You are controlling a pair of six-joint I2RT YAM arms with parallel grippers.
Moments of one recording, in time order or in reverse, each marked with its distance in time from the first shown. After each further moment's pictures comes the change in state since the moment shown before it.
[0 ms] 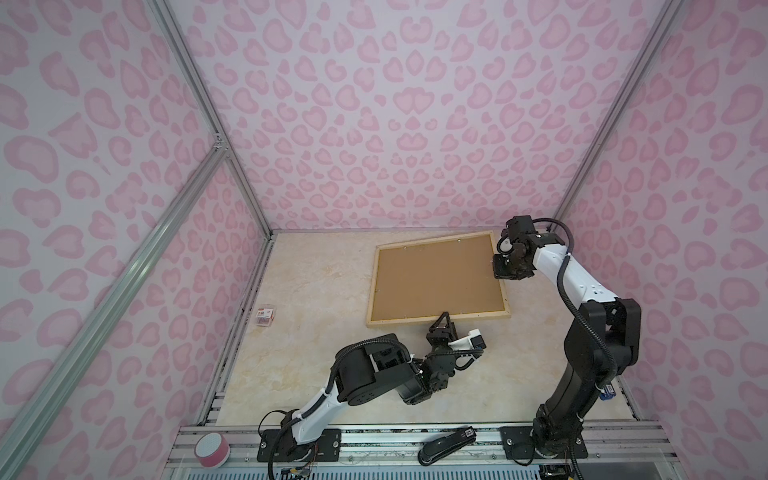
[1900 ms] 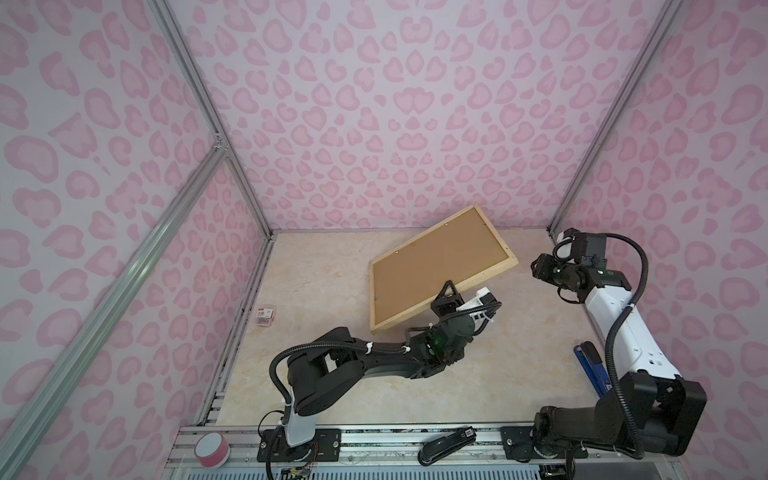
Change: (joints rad) left arm 0.027 -0.358 0.255 -0.668 -0.118 -0.157; right arm -0.275 -0.447 -0.380 0.322 -0.162 0.118
